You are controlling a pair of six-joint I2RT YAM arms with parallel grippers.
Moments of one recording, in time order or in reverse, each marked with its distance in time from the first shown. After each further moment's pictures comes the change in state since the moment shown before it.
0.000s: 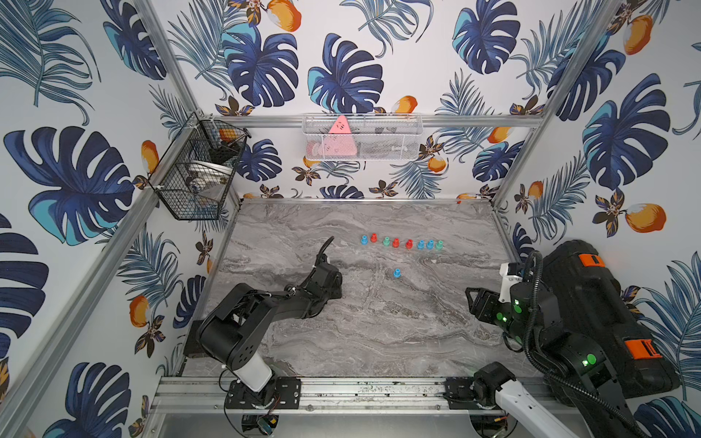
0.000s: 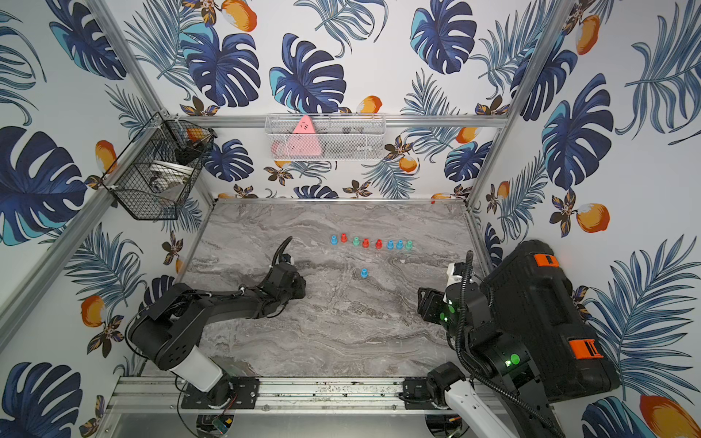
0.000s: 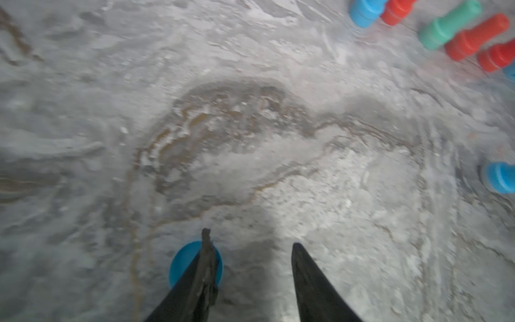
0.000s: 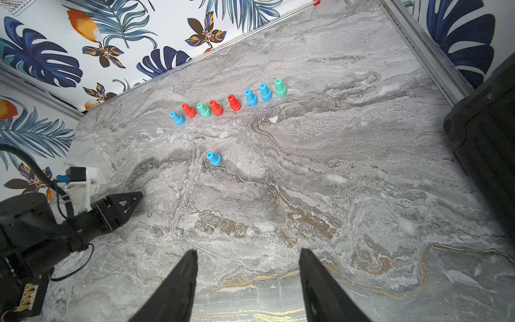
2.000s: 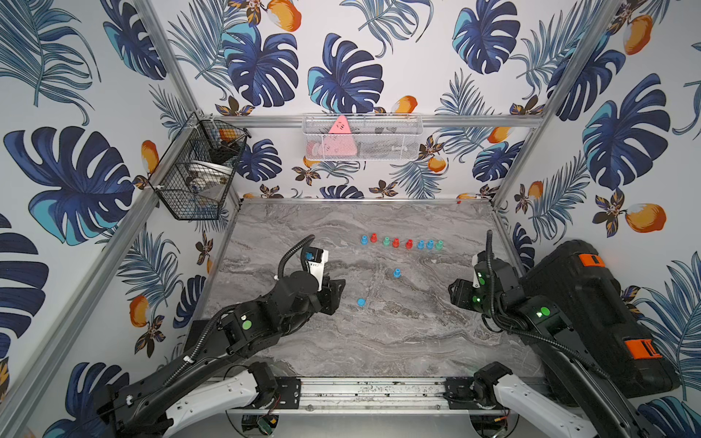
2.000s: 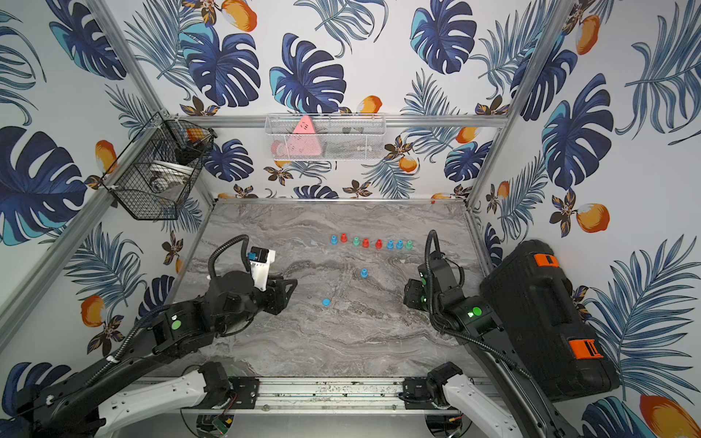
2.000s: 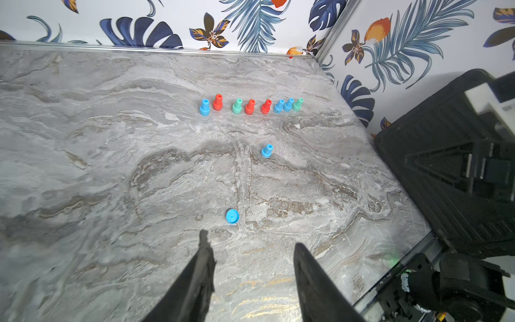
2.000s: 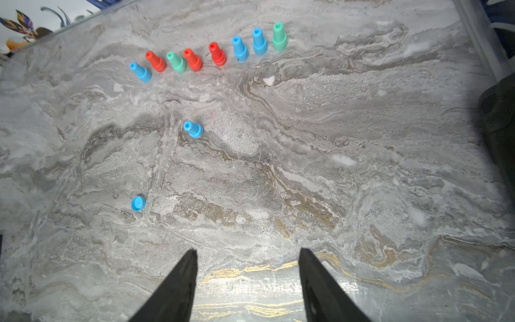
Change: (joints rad) left arm -0.337 -0.834 0.340 -0.877 -0.130 0.074; right arm 0.000 0.302 -0.001 0.050 -0.053 -0.016
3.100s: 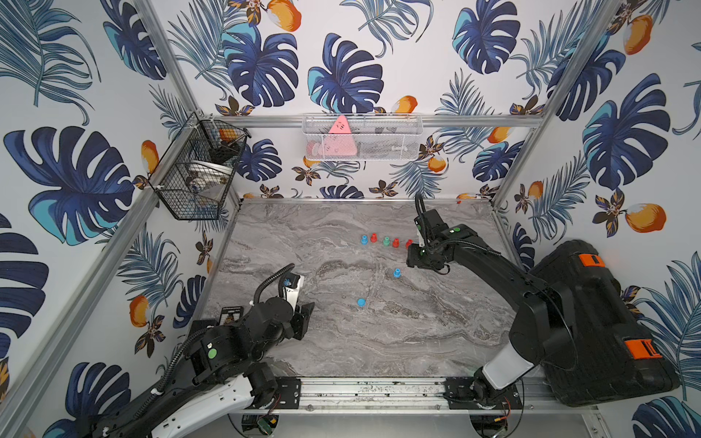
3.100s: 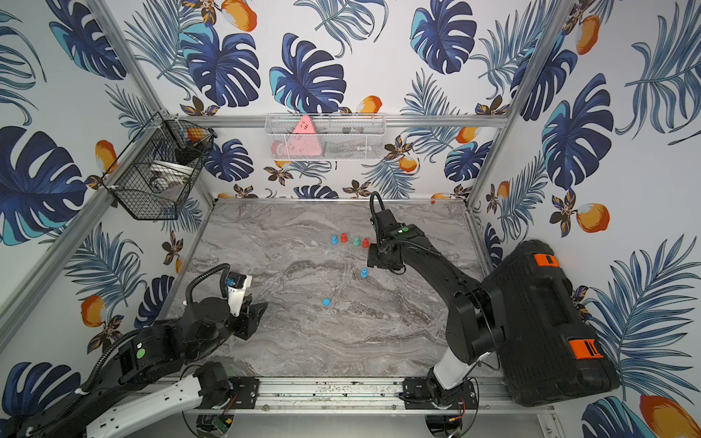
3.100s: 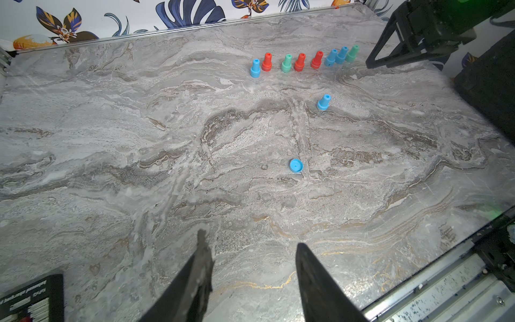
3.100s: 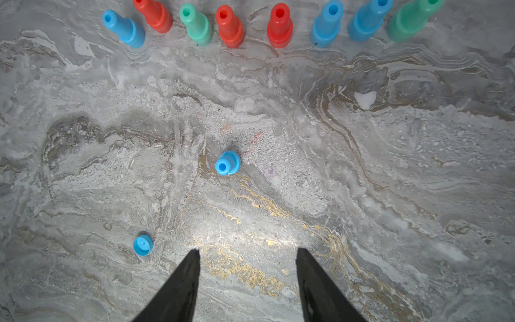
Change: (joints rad) left arm -0.005 -0.256 -0.152 -0.235 -0.099 0.103; right arm 0.000 0.835 0.457 0.084 -0.135 -0.100
